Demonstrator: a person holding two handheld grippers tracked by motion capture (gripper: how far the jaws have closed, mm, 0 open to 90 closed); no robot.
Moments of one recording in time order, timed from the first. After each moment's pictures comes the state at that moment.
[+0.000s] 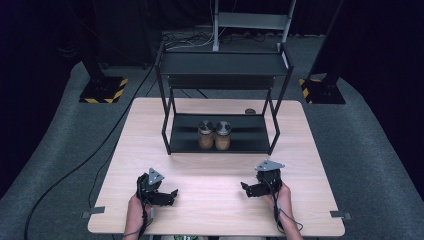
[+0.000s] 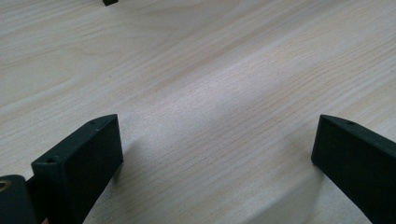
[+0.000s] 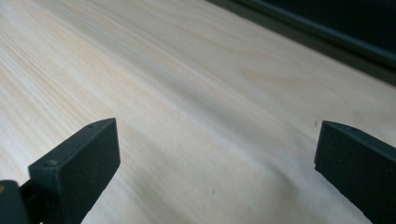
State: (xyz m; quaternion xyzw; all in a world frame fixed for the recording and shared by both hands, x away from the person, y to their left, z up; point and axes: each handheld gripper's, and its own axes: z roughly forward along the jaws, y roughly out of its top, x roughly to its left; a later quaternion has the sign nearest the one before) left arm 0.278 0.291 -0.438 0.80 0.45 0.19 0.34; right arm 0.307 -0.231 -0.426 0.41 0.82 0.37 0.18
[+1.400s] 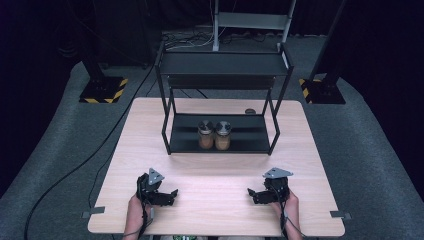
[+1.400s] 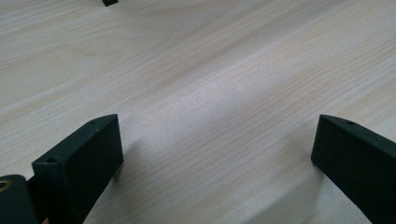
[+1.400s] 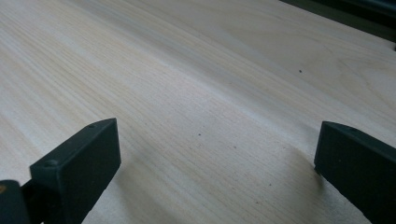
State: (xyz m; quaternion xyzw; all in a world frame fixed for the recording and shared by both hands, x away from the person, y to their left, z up) left arm 0.277 0.291 -0.438 0.80 0.45 0.19 0.34; right arm 0.292 -0.247 -0.434 0.42 0.81 0.36 0.18
